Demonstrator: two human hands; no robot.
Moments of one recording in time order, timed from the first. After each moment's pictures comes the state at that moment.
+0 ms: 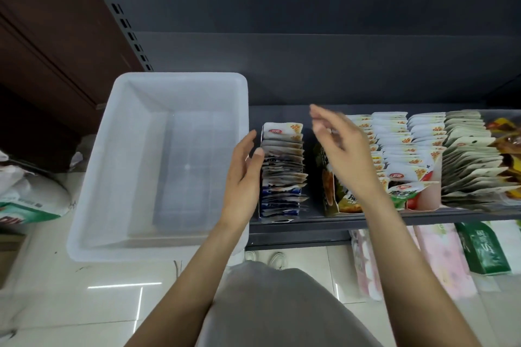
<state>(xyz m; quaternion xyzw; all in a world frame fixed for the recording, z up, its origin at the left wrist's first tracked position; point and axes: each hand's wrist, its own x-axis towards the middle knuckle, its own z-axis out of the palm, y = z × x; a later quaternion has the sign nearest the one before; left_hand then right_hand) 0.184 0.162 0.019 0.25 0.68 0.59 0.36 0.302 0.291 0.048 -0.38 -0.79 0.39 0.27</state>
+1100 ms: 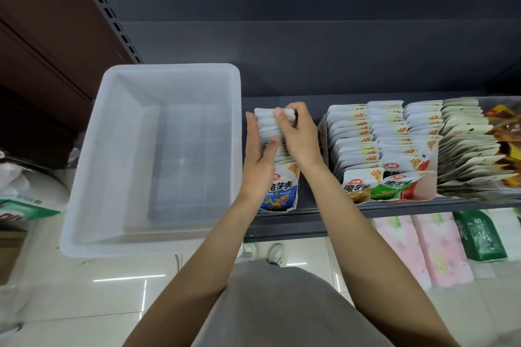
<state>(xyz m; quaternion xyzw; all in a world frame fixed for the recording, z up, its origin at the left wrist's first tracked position) 0.200 0.204 -0.004 0.21 0.63 0.61 0.43 0.243 0.302 -0.015 -0.46 -0.70 0.47 0.28</state>
